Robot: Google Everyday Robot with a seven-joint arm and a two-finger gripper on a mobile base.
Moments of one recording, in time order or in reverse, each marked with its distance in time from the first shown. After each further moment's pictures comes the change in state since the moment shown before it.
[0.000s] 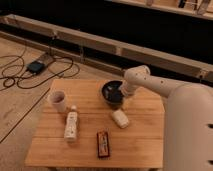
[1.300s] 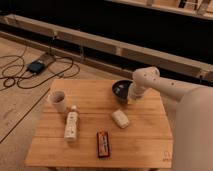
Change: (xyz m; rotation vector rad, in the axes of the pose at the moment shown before) arm 0.043 0.041 -0.023 -0.057 0.015 0.110
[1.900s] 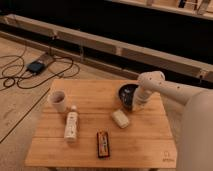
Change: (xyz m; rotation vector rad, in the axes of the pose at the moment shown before) arm 0.002 0.044 0.004 -0.084 -0.019 0.048
